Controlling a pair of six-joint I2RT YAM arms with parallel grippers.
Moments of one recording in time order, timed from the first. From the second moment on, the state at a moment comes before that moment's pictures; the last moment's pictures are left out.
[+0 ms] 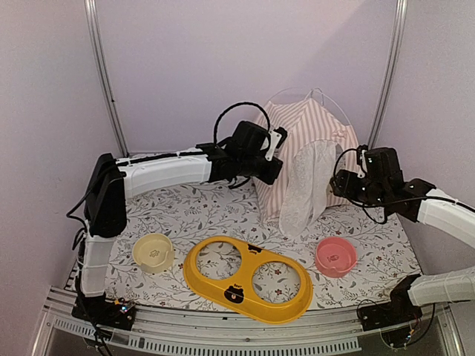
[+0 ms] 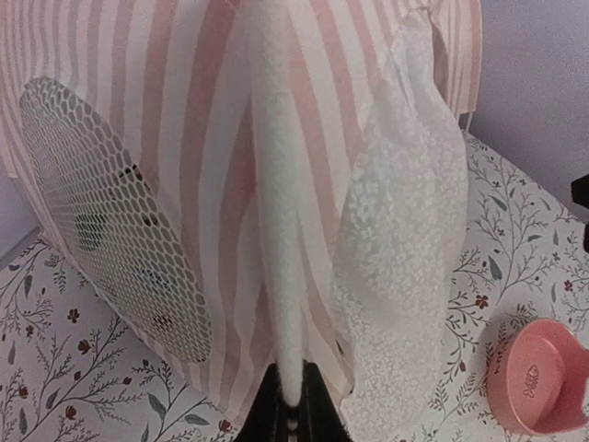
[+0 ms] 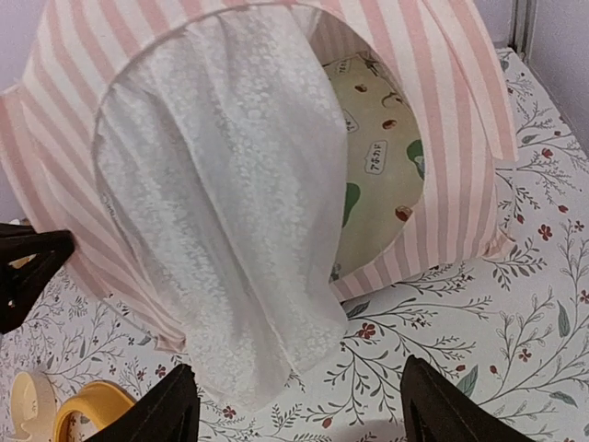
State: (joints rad) left arm -0.90 2.14 1.87 -0.25 -0.10 -0.09; right arm 0.51 1.11 0.82 -0.33 0.25 0.56
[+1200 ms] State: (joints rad) left arm -0.87 2.21 2.03 -0.34 -0.06 -0.12; right arm 0.41 1.46 0.79 0.12 0.08 0.46
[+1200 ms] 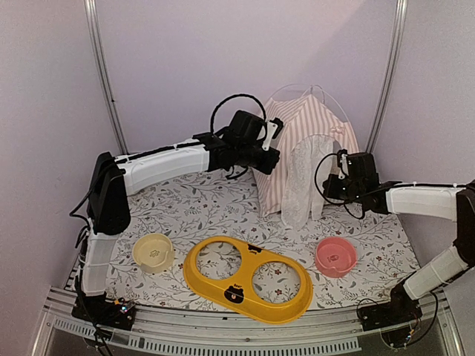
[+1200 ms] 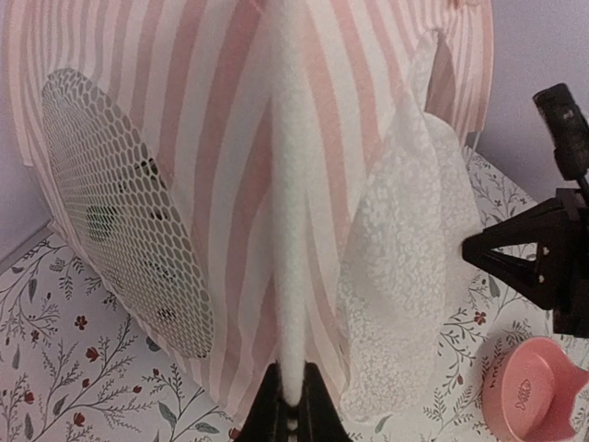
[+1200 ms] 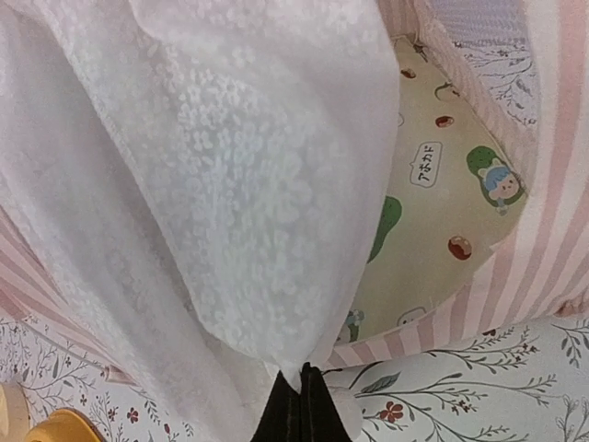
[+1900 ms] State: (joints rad) left arm -0.88 2.21 2.06 -0.33 -0.01 -0.09; right arm 0.41 1.11 0.89 -0.52 0.14 0.47
